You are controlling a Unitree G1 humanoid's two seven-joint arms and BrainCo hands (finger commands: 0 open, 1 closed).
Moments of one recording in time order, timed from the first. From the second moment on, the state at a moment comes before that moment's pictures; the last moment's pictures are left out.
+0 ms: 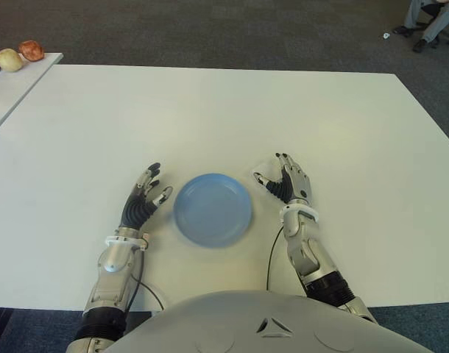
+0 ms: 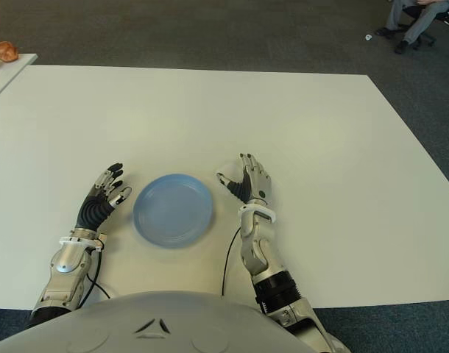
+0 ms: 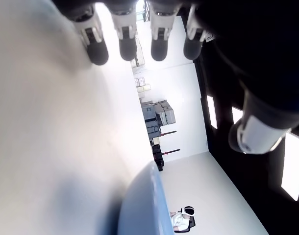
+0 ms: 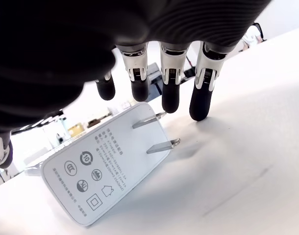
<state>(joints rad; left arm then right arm) 0.29 0.20 0.06 0.29 0.02 -0.47 -0.12 0.04 -0.14 0.37 0.05 -0.87 0.46 -0.20</state>
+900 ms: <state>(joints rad) 0.19 0.20 0.06 0.42 0.02 -0.50 -0.12 -0.02 -0.14 0.35 0.16 -0.87 0.42 -0.25</state>
